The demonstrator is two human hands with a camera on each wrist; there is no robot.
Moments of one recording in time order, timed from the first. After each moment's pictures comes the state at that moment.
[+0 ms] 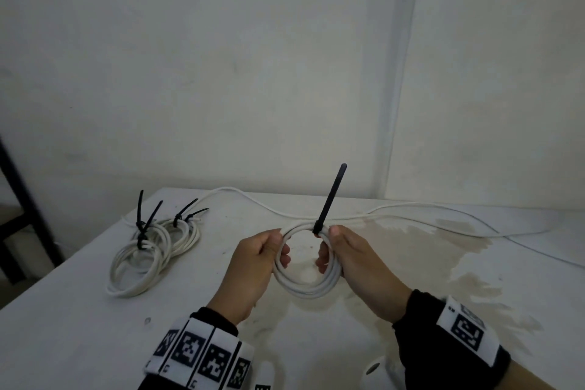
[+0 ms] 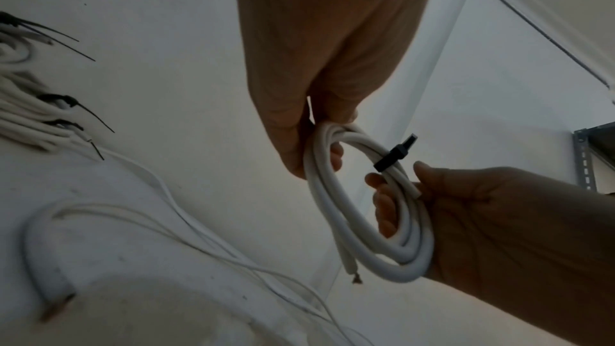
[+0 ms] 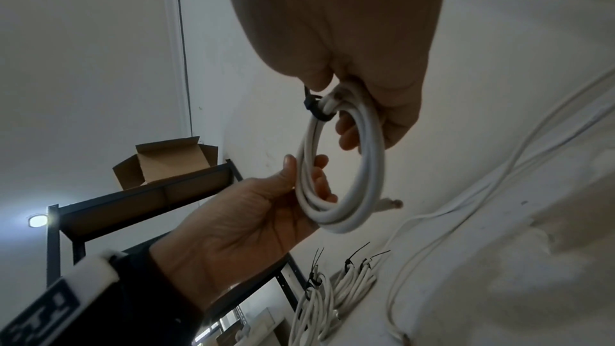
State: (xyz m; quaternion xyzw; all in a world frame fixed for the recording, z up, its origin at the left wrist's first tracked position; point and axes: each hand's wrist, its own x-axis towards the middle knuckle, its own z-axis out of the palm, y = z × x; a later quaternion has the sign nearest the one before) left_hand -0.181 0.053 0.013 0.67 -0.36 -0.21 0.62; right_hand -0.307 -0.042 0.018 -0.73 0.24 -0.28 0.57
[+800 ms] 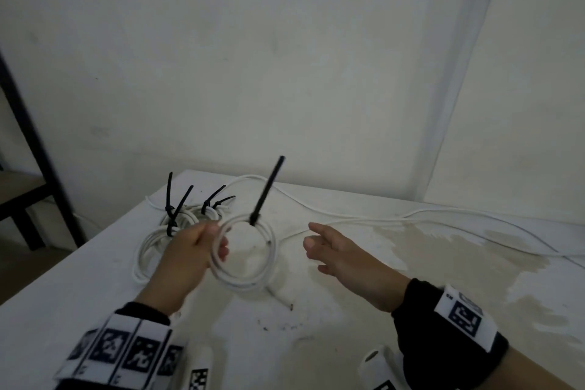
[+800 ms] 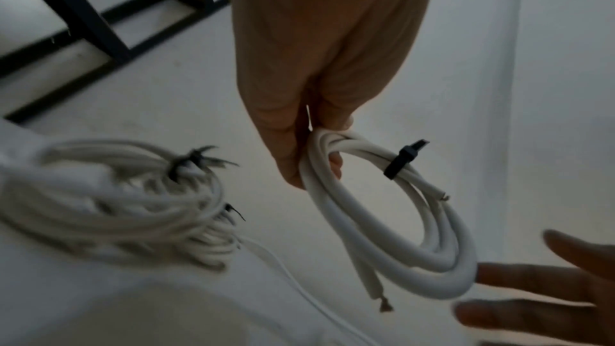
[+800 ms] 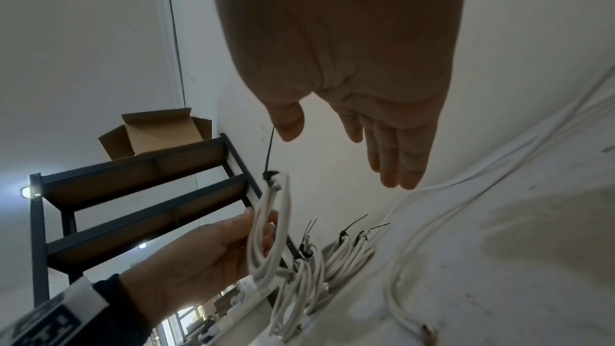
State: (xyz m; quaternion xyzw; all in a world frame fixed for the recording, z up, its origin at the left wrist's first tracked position) left_hand -0.066 0.117 0.002 0.73 -0.27 -0.14 0.61; right_hand -0.230 -0.036 0.010 -0.77 0.26 -0.09 0.57
